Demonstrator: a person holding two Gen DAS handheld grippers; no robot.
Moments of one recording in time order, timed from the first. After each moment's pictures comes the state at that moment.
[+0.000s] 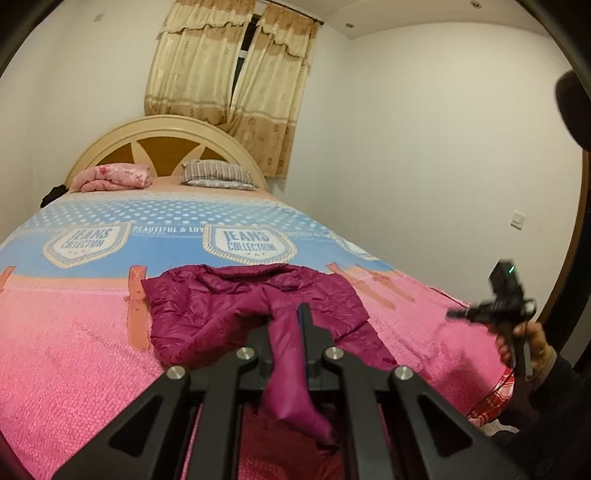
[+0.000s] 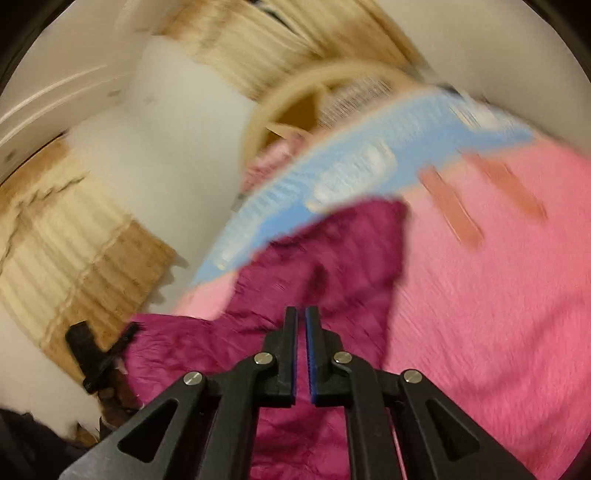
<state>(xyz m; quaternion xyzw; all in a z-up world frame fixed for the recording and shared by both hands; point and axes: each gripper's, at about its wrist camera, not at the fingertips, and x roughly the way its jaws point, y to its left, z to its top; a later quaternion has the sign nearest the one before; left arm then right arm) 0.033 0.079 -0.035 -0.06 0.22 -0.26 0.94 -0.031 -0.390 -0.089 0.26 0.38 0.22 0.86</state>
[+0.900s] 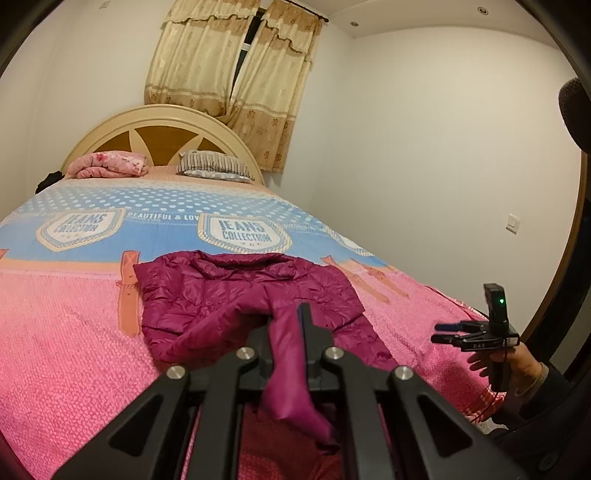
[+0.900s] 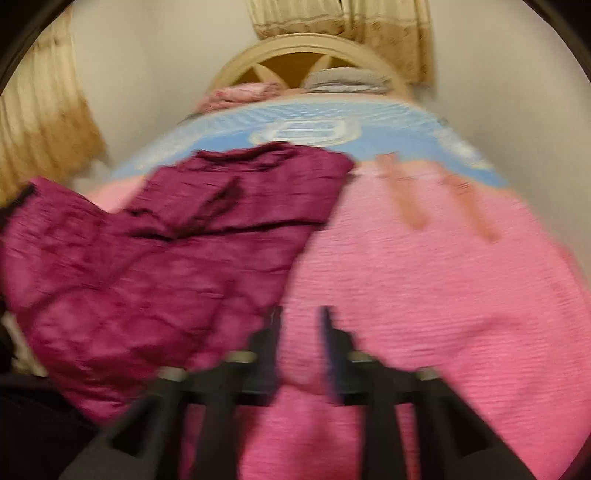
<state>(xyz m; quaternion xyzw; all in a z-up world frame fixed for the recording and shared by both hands) 0.033 0.079 -0.051 -0.08 0.23 -0.26 0.93 -0.041 -0.342 -0.125 0.01 0.38 0.17 0.91</state>
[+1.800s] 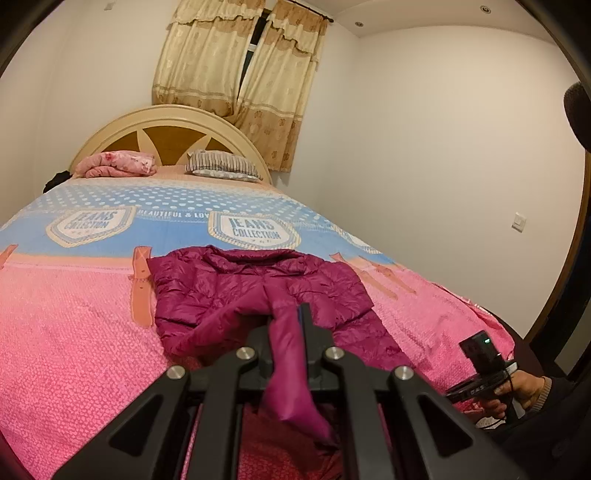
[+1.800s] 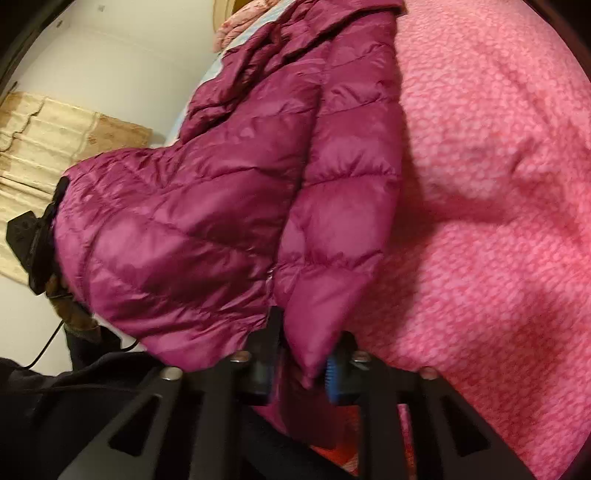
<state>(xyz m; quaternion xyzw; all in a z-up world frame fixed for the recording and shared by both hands) 0.021 0.091 -0.056 -0.08 0.23 -0.25 0.94 -0.072 -0.292 -0.228 0.20 0.56 0.31 0.74</state>
